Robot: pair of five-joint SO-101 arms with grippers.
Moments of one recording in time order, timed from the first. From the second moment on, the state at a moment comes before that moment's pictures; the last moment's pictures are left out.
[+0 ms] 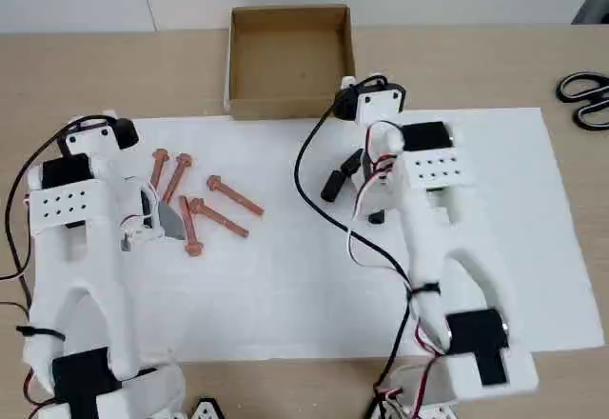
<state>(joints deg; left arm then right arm) -18.0 -11.2 22.3 90.6 5.3 -11.3 1.0 9.3 78.6 7.5</state>
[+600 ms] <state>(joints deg) -18.0 -11.0 22.2 90.6 5.3 -13.2 11.8 9.1 69.5 4.4</state>
